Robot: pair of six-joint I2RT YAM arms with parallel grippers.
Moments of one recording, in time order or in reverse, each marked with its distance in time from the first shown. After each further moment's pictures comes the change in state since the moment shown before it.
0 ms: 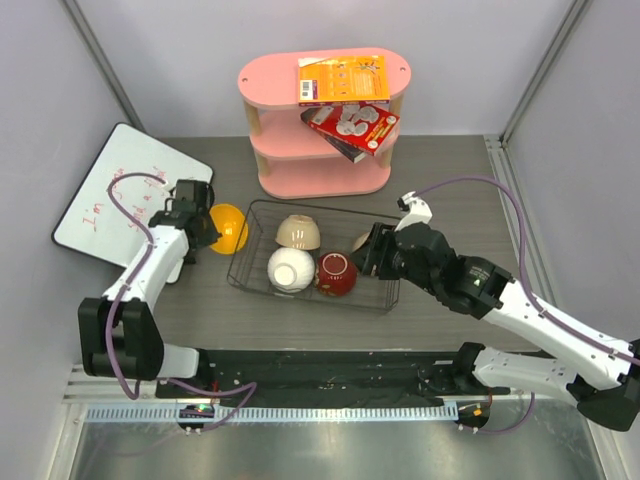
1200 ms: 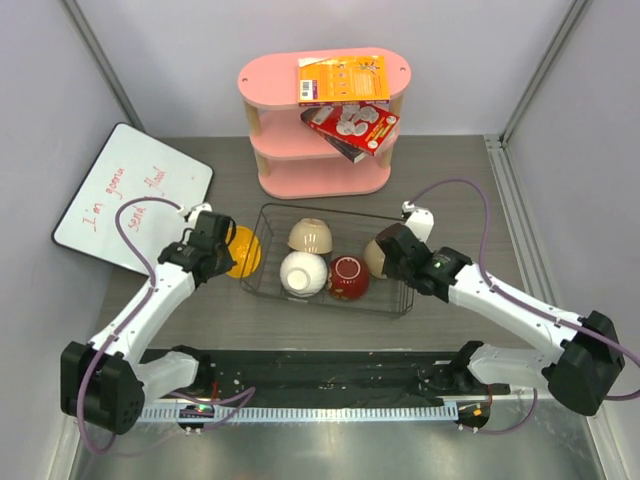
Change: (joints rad) left arm -0.234 -0.256 -0.226 -0.058 -0.088 -0.153; right arm -0.143 0.182 -0.153 -0.040 0.203 0.008
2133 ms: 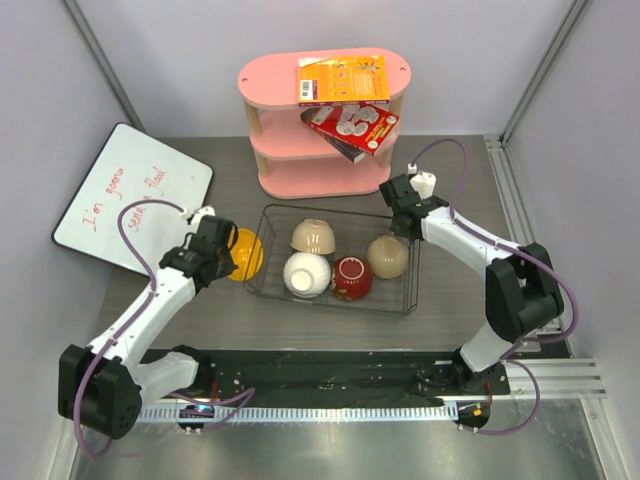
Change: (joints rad) left arm -0.033 -0.023 -0.032 0.018 -0.021 0.008; right arm -0.346 0.462 0.270 0.069 0.036 -0.175
